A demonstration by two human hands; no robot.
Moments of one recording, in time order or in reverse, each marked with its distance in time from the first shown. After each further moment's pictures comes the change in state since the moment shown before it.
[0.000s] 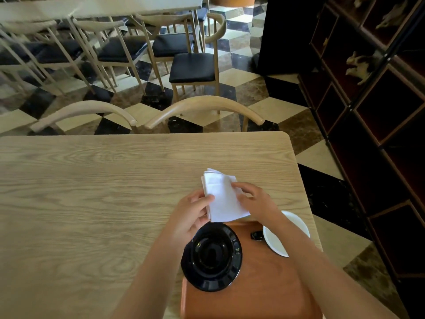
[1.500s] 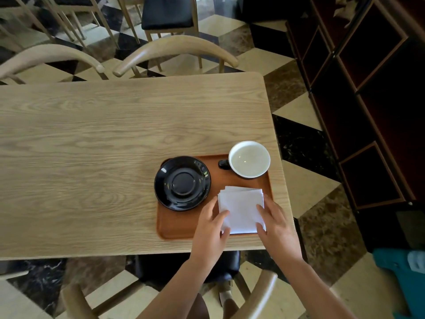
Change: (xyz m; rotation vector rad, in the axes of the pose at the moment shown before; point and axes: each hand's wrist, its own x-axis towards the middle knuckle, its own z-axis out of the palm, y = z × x) left_hand -0.086 -0.227 0.038 1.236 0.061 0.591; right_hand -0.200 0.171 0.005 -0.662 0.210 -0.103
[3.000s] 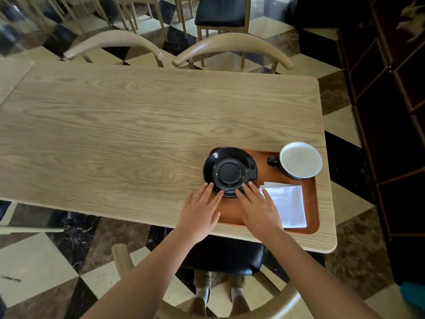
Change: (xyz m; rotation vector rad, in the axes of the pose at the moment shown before) left_hand -0.024 -0.076 -0.099 0.551 -0.345 -0.111; right_hand 0.042 -0.126 0.031 -0.400 -0.335 -0.317
